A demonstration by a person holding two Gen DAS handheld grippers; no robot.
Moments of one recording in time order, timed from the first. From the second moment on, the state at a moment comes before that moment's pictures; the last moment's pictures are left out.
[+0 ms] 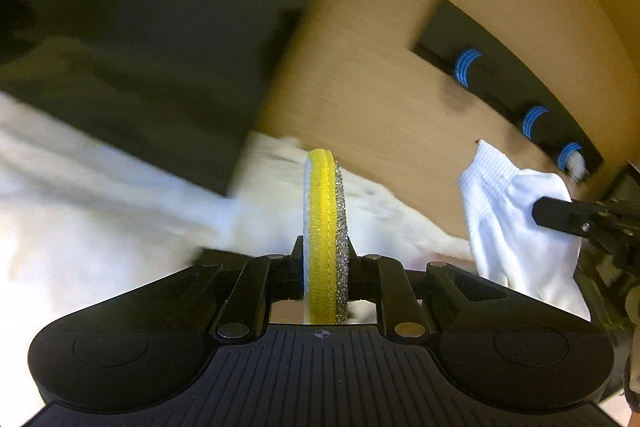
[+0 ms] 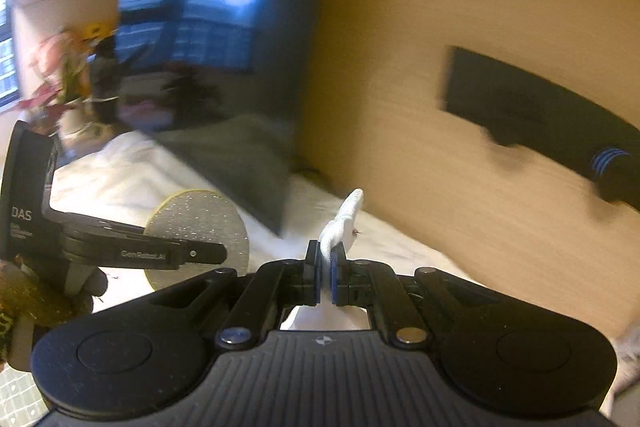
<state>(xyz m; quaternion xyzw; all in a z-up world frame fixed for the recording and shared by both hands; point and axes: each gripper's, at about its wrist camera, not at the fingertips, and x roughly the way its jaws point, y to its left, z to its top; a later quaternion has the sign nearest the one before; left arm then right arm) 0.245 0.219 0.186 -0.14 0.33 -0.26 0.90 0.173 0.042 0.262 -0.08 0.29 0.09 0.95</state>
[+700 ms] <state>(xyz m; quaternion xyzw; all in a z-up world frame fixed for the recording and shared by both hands) 0.212 -0.010 0.155 -0.06 0.41 -0.48 0.77 0.076 -0.142 0.265 0.00 0.30 -0.15 0.94</state>
